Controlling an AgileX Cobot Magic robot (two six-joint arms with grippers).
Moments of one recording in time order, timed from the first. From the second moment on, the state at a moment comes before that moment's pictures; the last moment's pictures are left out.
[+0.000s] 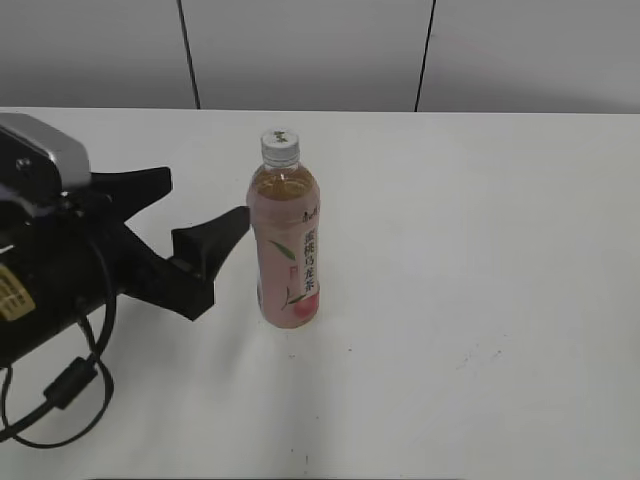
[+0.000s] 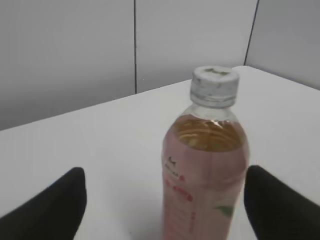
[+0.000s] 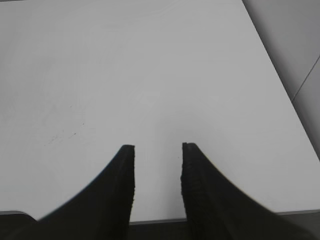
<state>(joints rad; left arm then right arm) -0.62 1.52 -0.31 0.03 -0.99 -0.02 0.20 -0.01 -0.52 -0.17 1.11 0.12</state>
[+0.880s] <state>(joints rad) -0.62 1.92 -0.39 0.23 -1.20 -0.08 0.20 -0.01 -0.52 -0.17 1.11 0.12</state>
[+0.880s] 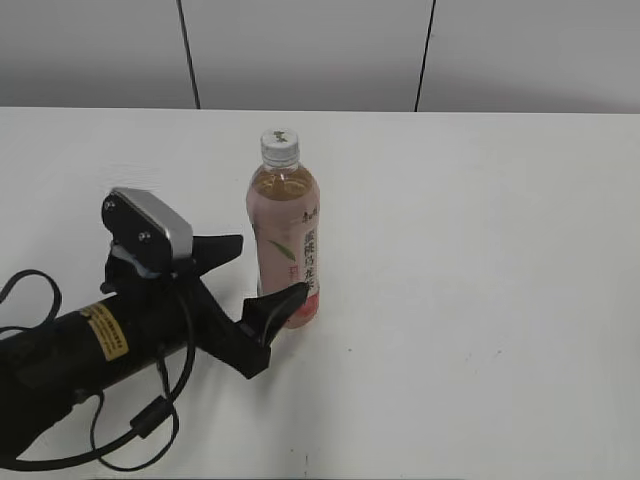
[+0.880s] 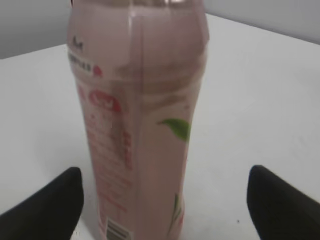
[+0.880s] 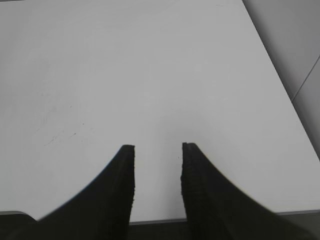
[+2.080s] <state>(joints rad) -0.62 2.02 -0.57 0.27 -1.17 -0.08 0.20 -0.01 -0.52 -0.17 1.11 0.12</state>
